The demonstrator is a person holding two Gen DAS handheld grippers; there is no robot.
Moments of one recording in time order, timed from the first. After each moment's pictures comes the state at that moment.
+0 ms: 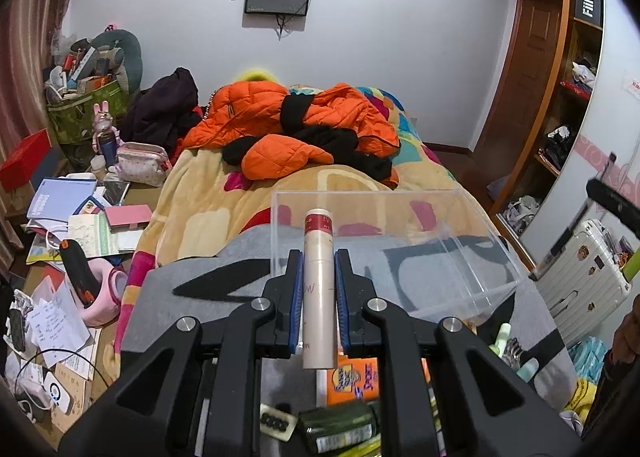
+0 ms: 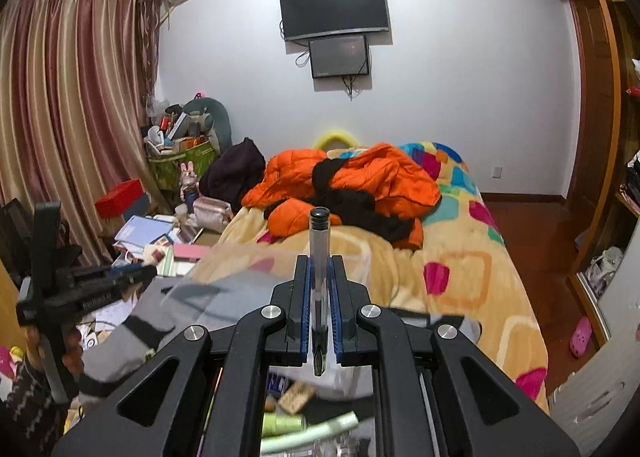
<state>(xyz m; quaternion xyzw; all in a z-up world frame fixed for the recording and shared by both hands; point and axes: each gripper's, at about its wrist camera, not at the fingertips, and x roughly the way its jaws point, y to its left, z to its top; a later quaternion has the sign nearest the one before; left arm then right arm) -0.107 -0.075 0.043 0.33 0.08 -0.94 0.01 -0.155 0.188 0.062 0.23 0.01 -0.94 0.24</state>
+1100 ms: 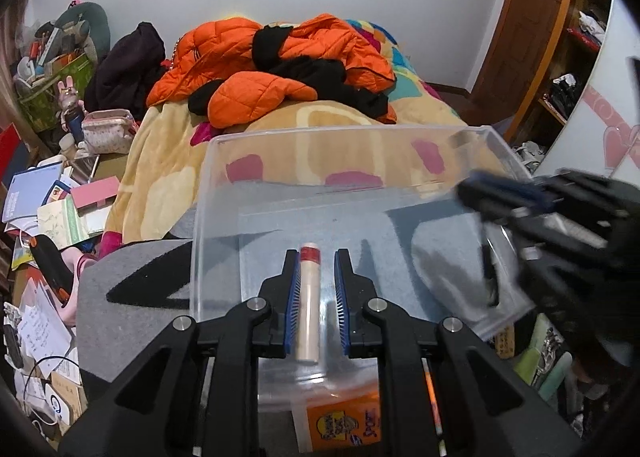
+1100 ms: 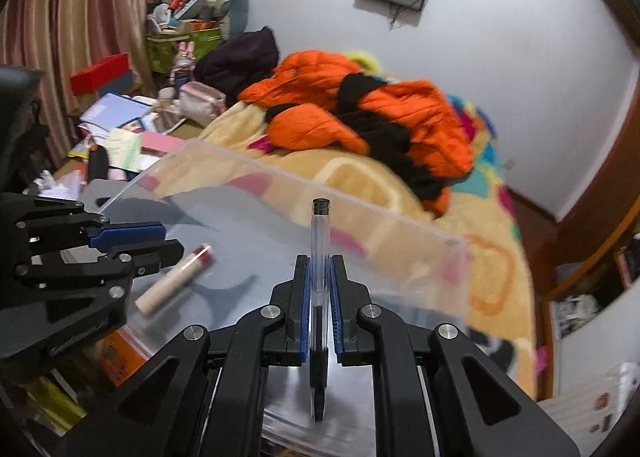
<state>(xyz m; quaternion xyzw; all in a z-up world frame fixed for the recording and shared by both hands) -0.177 -0.049 -0.017 0.42 0.05 -0.90 -0.02 -0.246 0.069 -0.039 0.35 0.19 -0.89 0.24</state>
